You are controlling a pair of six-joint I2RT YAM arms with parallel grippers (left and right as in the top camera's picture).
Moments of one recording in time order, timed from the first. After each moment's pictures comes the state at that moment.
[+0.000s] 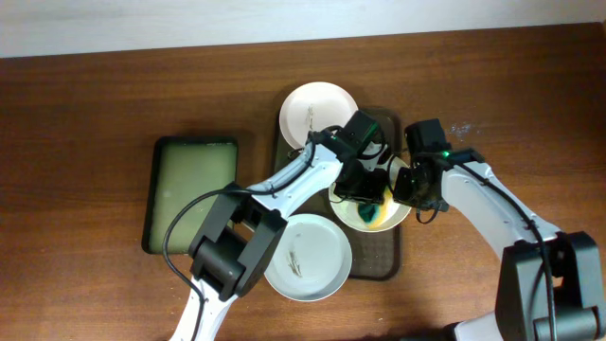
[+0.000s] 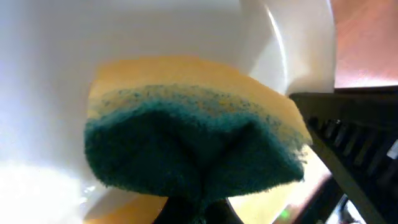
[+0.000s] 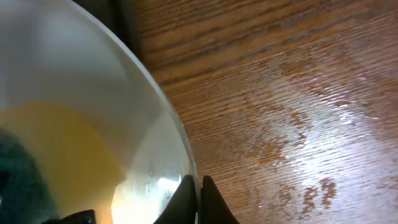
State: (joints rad) left arm -0.75 2.28 1.75 -0.75 0.54 -0.37; right arm 0.14 1.64 0.99 -0.75 0.05 0.48
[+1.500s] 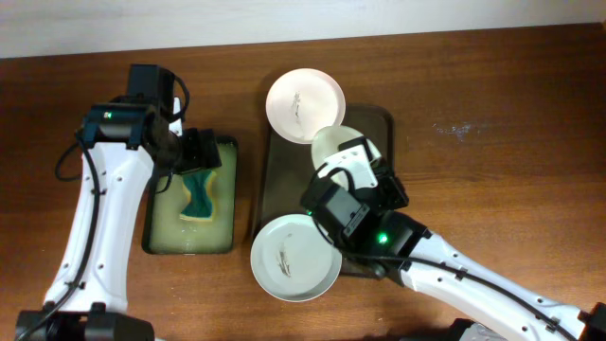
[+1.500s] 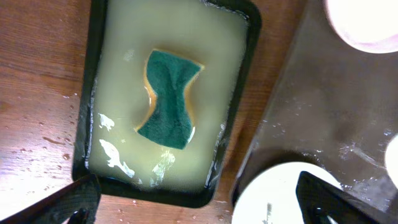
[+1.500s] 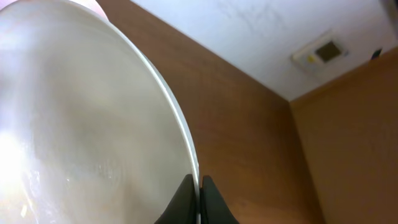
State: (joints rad) left arm -0.10 1.64 1.61 -1.28 0.01 -0.29; right arm 0.84 1.35 0.99 -0.60 1.05 0.15
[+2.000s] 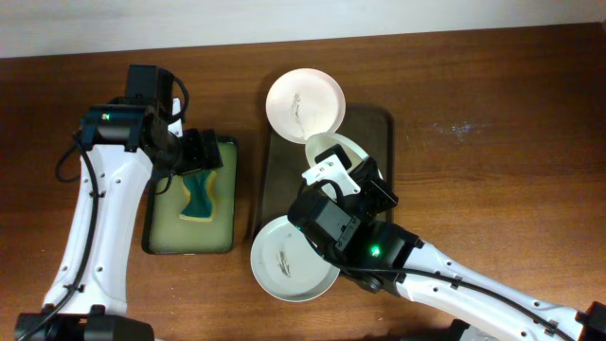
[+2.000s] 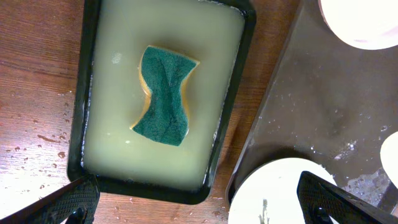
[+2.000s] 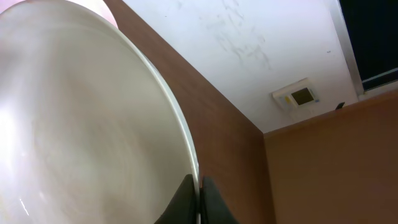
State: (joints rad) left arm -0.10 1.63 1.61 -1.29 0.03 -0.29; right arm 0.92 1.35 0.99 -0.54 1.13 -0.08
